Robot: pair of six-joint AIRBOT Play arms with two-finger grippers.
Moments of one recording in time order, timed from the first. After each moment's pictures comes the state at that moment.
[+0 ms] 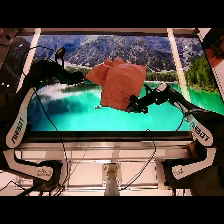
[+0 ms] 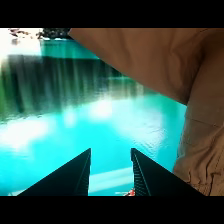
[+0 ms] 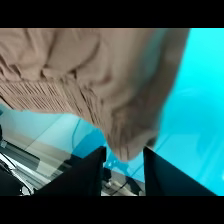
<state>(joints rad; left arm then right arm) -0.11 -1.62 1.43 -2.02 0.95 1.67 0.17 -1.66 1.06 -0.76 1.07 1.64</state>
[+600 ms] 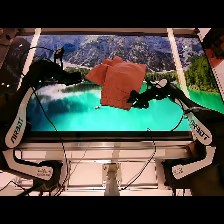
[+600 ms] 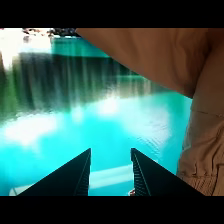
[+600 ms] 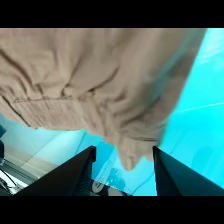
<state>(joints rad) -0.10 -1.62 1.43 -2.01 0.97 1.67 0.14 -1.67 1.15 -0.82 1.06 1.68</state>
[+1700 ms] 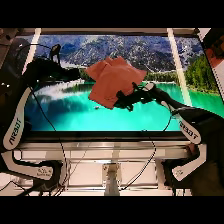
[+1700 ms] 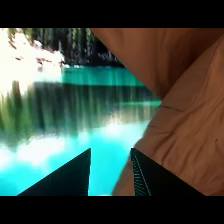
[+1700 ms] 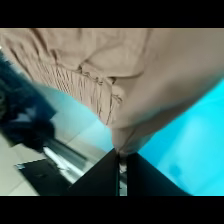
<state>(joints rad) -0.08 -1.59 1.43 -2.01 0.89 1.67 0.37 -1.76 1.16 -0.49 0.94 1.67</state>
